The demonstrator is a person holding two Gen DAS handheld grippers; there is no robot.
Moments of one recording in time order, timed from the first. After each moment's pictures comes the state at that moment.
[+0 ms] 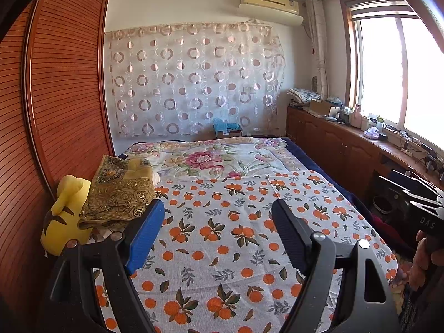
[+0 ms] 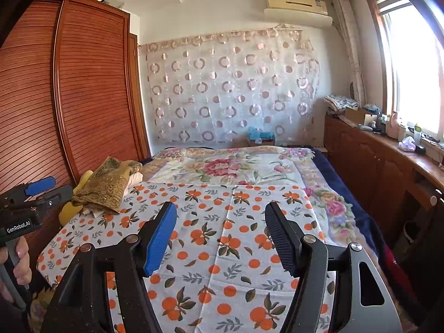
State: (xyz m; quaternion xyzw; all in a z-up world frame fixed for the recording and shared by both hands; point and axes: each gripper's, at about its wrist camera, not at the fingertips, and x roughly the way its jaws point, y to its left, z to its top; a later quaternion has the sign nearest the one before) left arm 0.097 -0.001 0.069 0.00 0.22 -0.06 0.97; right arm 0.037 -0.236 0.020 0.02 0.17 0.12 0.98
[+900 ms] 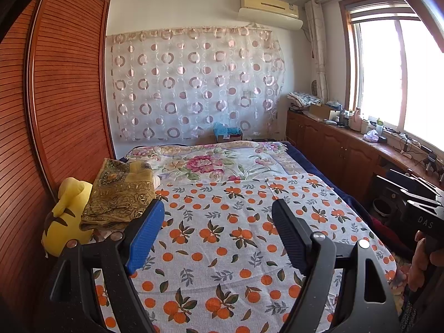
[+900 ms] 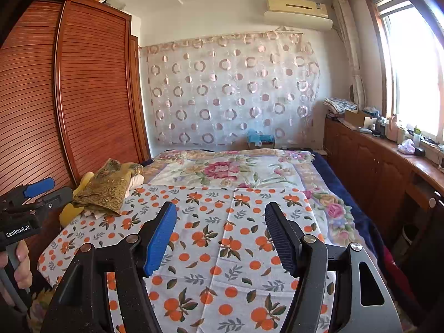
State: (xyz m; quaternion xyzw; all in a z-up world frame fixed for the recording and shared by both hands) left arm 0.093 -0.002 0.070 0.00 0.21 -0.06 0.98; right arm 0.040 -0.247 0.019 0.01 0.16 0.12 0.98
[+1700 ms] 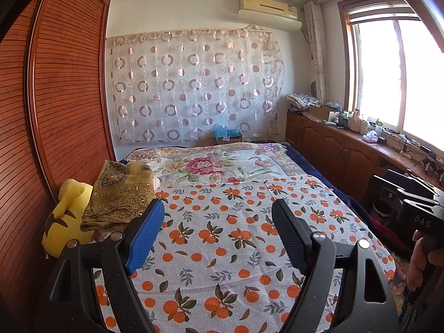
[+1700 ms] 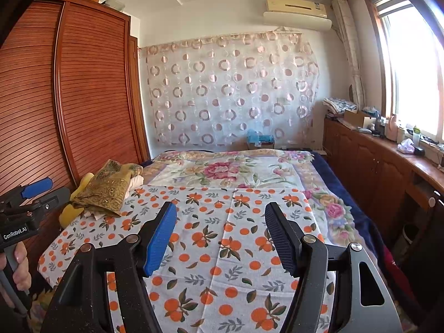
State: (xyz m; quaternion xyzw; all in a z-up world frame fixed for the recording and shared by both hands) left arm 0.091 -0.003 0.069 0.00 0.21 -0.06 0.98; right arm 0.044 -0.256 0.017 0.01 0.16 0.12 0.98
